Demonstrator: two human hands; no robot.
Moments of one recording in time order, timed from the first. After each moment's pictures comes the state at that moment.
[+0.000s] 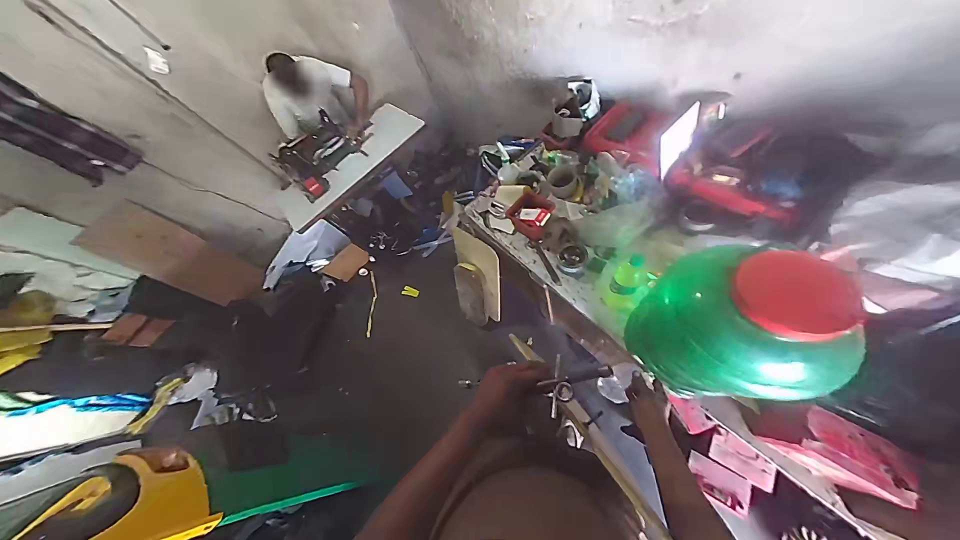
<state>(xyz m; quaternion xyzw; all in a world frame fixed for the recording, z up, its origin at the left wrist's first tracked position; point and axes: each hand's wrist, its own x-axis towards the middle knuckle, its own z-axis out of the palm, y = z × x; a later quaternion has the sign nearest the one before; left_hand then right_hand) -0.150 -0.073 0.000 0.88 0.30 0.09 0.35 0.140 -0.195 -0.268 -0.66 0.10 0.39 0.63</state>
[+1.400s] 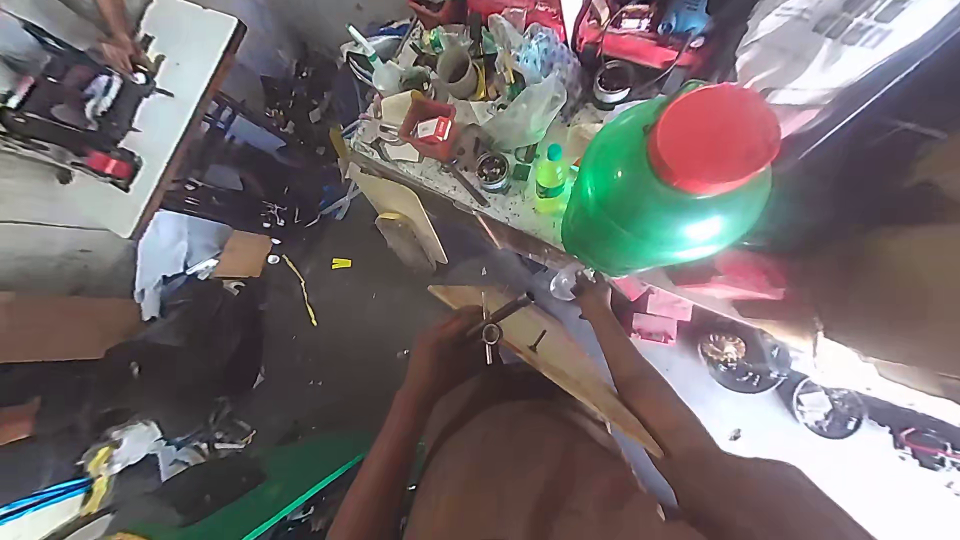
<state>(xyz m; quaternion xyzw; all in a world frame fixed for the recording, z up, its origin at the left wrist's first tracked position) -0.153 -0.080 -0.010 0.89 0.32 0.12 0.30 0.148 -0.192 -0.278 -0.68 0.11 0.39 0.61</state>
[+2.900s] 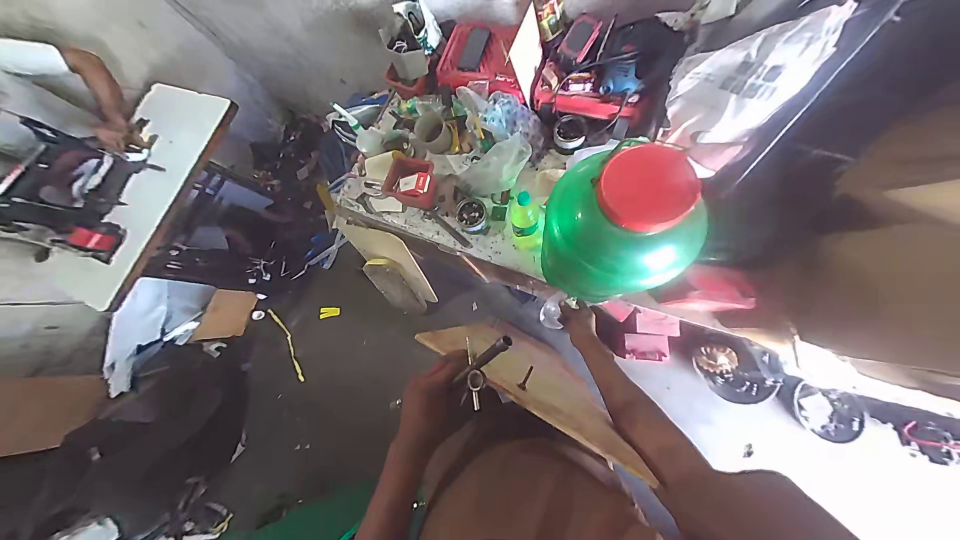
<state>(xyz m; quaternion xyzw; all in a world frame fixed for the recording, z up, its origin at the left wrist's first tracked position) -0.146 -0.080 -0.014 0.89 0.32 0.15 0.28 0.153 -0.190 -0.282 -0.68 0.11 0.39 0.61</state>
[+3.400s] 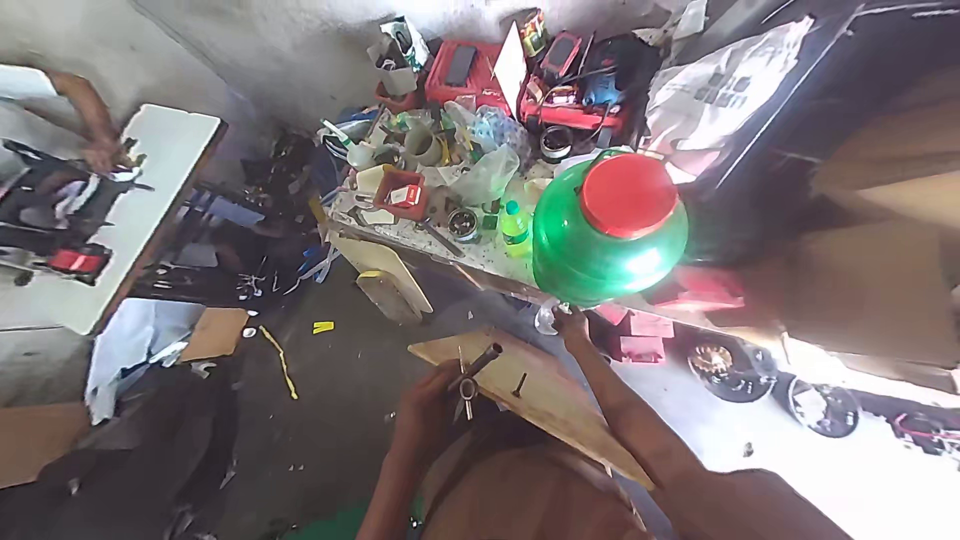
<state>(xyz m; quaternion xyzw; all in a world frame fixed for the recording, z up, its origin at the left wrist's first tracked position) -0.145 -0.079 -0.015 0.90 0.31 0.16 0.27 0.154 -0.189 -0.277 -0.69 0.11 0.40 0.59</state>
